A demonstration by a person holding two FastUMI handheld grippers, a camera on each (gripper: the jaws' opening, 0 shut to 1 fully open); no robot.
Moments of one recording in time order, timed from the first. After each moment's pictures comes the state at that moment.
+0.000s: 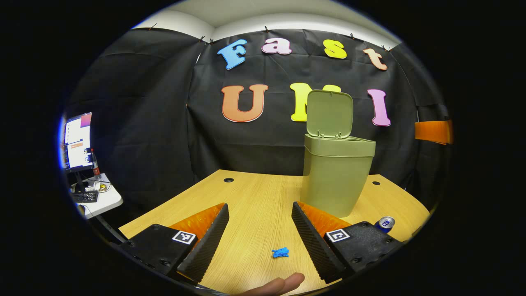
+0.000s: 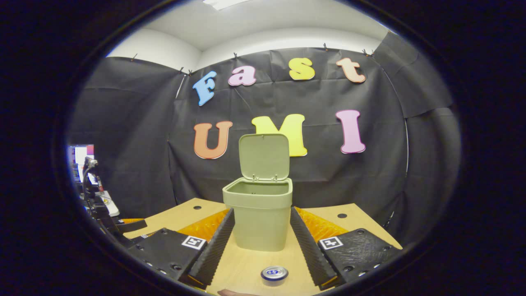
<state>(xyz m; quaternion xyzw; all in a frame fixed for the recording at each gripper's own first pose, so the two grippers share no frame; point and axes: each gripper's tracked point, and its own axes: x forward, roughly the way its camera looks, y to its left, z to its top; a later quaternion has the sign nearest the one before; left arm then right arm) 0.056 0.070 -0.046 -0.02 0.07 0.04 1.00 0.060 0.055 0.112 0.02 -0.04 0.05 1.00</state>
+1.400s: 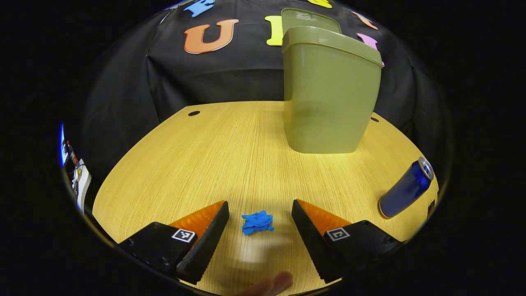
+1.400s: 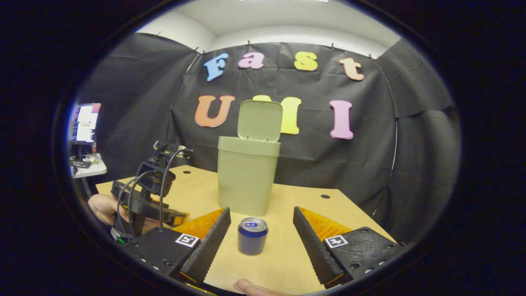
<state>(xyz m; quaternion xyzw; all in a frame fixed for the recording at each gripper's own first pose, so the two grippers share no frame) 0.093 0.013 -0.215 0.01 0.31 -0.04 0.95 0.020 0.015 -0.029 -0.04 0.00 0.01 1.00</state>
